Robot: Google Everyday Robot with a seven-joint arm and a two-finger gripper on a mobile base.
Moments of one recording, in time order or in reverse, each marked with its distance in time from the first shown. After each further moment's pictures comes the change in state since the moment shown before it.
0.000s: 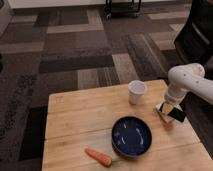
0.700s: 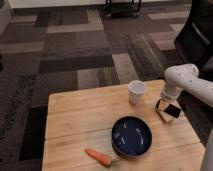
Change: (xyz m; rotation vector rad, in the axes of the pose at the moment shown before) arm -0.017 -0.009 0.014 0.004 -0.027 -0.030
